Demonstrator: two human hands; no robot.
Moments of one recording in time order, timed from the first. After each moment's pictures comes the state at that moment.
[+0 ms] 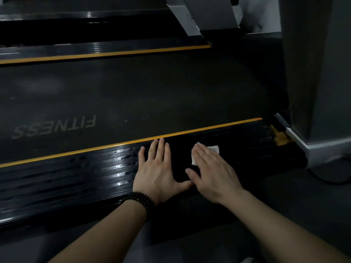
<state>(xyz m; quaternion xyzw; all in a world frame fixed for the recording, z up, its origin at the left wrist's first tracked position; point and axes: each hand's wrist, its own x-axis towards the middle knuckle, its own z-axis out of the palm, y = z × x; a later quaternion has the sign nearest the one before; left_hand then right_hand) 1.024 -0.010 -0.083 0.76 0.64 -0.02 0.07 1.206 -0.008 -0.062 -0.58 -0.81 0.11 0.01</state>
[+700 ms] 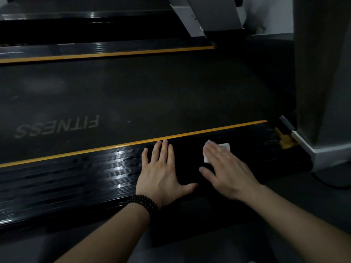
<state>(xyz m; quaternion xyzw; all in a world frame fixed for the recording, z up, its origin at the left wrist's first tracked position) 1.023 -0.009 -0.083 0.76 0.64 -0.01 0.07 1.236 0.011 -0.062 -0.57 -0.81 0.12 -0.03</state>
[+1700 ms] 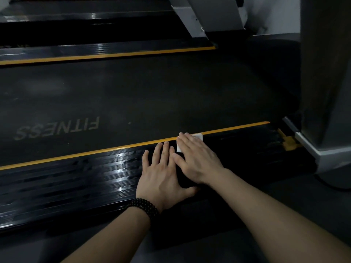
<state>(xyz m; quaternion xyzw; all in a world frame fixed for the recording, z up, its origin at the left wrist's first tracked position) 1.023 -0.008 -0.085 0.77 0.64 0.02 0.08 1.161 0.051 -0.063 -0.54 -0.83 0.14 -0.01</state>
